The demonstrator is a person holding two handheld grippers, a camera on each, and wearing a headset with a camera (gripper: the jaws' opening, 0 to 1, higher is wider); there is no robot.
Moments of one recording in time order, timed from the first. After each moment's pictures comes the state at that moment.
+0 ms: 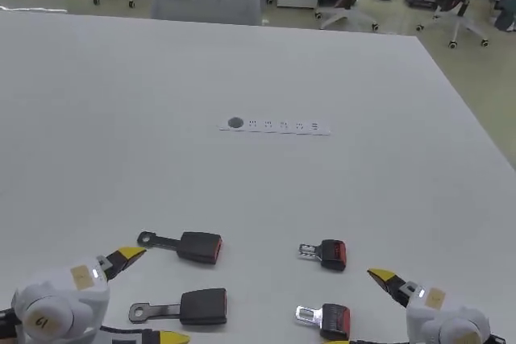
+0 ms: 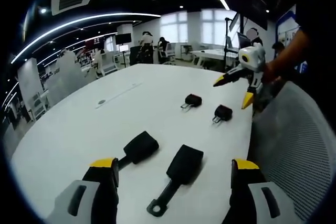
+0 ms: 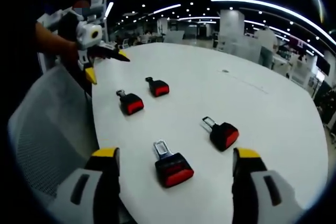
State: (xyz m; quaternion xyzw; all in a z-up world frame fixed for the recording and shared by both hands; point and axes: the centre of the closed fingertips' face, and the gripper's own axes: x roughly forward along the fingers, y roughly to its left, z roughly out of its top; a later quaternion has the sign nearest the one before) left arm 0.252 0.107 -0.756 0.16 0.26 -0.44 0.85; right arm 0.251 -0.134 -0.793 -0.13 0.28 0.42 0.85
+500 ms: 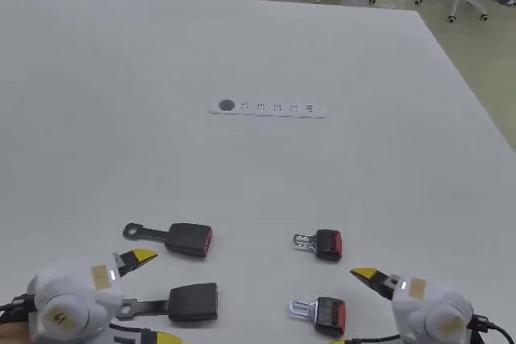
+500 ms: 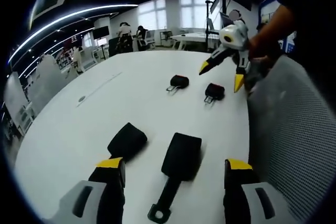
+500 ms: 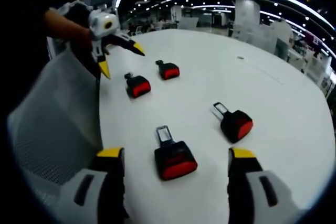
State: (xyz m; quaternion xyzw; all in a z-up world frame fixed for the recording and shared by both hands) left arm 0.258 0.092 -0.800 0.22 0.29 -0.50 0.79; right arm 0.248 -0.133 -0.826 -0.15 0.33 0.47 0.80
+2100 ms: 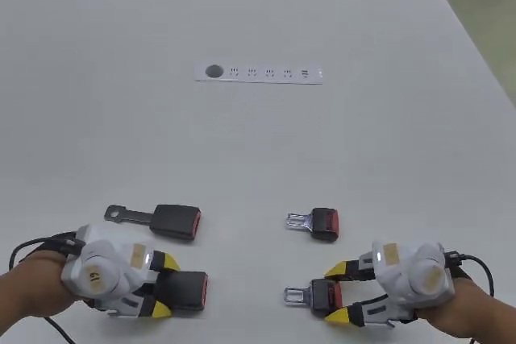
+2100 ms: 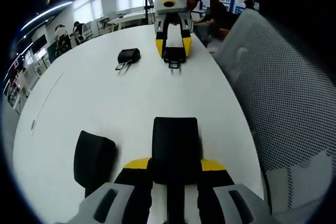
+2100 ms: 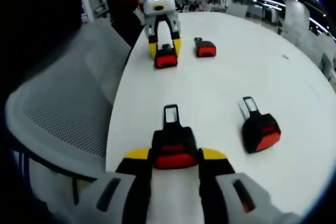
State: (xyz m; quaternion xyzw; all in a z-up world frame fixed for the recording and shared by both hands) left arm 0.256 0.077 -0.858 0.32 0.32 -0.65 0.61; right arm 0.243 -0.139 -0.854 -0.23 0.35 0.61 0.67
